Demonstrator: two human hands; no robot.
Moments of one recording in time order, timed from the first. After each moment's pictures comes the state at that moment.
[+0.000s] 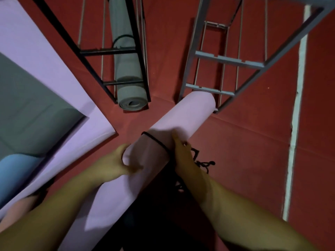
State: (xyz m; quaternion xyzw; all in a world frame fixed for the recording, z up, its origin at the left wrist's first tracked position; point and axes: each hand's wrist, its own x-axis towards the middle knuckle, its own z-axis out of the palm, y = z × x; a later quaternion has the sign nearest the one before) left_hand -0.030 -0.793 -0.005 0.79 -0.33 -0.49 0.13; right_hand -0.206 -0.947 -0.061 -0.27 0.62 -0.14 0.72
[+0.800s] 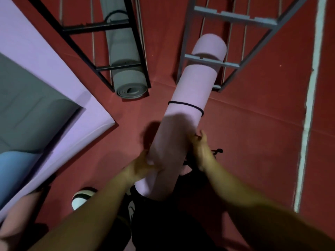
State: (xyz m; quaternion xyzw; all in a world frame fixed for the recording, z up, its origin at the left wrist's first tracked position) left_hand -0.090 -0.809 -0.076 0.78 -0.19 -0.58 0.14; right_hand -0.249 -0.962 -0.109 -0.39 0.60 -0.11 0.69
